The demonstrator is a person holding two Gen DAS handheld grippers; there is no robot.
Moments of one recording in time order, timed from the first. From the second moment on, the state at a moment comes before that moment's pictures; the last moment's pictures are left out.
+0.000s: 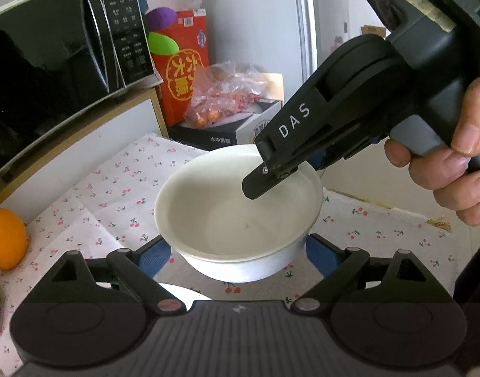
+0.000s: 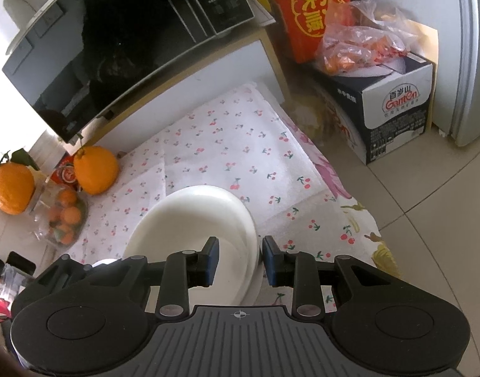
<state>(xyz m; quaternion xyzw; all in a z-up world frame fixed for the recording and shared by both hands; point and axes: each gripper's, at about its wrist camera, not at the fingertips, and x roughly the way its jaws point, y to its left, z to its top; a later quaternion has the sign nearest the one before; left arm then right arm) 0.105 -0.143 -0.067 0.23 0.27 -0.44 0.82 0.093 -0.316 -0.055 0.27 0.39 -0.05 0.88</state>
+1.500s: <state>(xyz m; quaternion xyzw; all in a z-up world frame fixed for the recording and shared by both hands) 0.094 -0.045 -0.067 0.23 0.31 -0.36 0.85 0.094 -0.176 -0.051 0.19 0.40 0.04 0.89</state>
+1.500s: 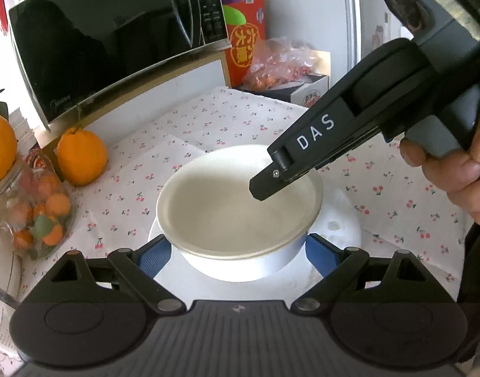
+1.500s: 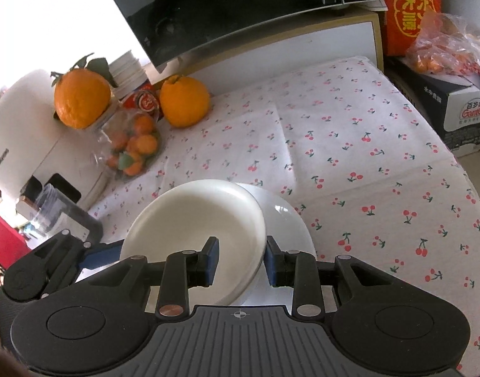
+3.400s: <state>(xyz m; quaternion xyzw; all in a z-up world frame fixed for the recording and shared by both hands) 0.023 -0.011 -0.021 0.08 0.42 -0.09 0.90 -0.011 -0.197 -0.011 0.12 0.44 0.00 0.89</state>
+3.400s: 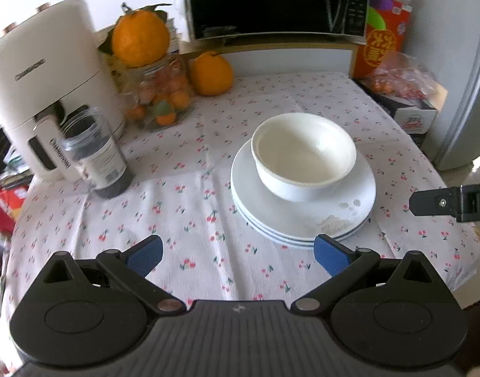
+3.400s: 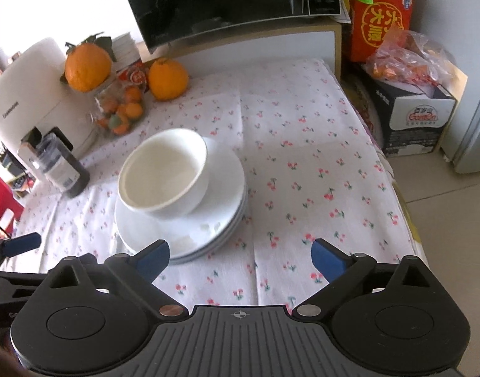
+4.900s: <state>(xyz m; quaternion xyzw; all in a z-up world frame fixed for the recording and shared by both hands) 0.008 -0.019 -0.044 0.04 0.45 -0.03 0.89 -0.022 -0.177 -0.041 0.05 0.41 -0.05 0.91</state>
